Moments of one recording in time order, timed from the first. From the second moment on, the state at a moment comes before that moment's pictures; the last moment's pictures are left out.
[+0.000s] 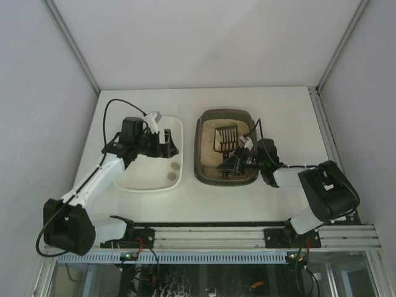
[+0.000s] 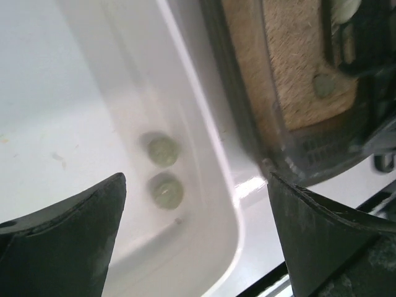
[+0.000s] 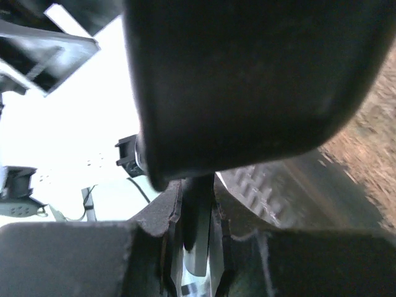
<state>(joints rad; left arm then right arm) -0.28 1.27 0.94 -0.42 0.36 -0.26 0.38 1.53 0.51 0.50 -0.84 1.05</state>
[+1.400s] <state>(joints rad) -0.15 0.97 0.81 -0.72 0.30 0.11 0.38 1.68 0.36 1.41 -0.94 1.37</state>
